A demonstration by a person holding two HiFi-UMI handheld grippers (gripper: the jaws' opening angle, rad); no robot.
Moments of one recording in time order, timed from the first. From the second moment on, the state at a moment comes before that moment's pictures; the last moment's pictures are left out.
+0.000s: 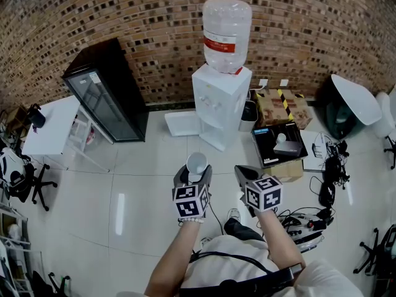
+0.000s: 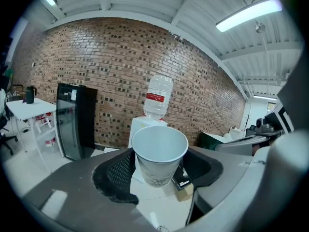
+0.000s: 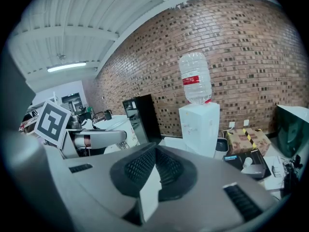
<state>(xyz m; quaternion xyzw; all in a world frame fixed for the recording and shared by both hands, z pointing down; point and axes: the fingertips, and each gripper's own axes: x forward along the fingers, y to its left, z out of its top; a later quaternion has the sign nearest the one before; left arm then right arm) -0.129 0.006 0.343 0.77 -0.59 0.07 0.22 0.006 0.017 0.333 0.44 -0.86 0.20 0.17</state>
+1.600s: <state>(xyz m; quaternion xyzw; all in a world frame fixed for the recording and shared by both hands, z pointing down) -0.124 0.045 0.344 0.77 -0.59 0.07 0.22 0.003 0.058 0.336 0.43 -0.86 0.20 0.17</state>
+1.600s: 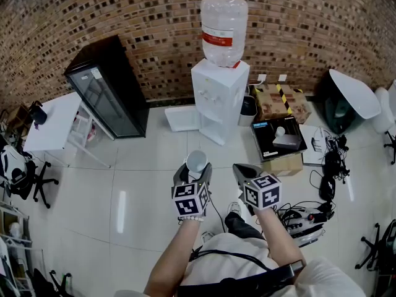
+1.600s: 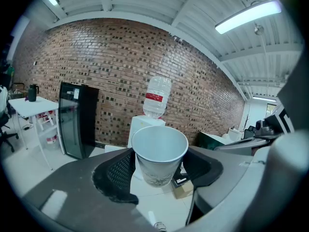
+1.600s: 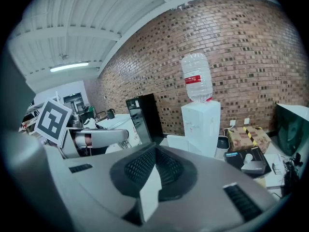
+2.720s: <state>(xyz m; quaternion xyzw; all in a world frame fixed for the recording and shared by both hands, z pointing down) -0.114 0.025 0.361 0.77 -0.59 0.09 0.23 0.024 0.032 0.349 0.43 -0.86 0.22 0.17</state>
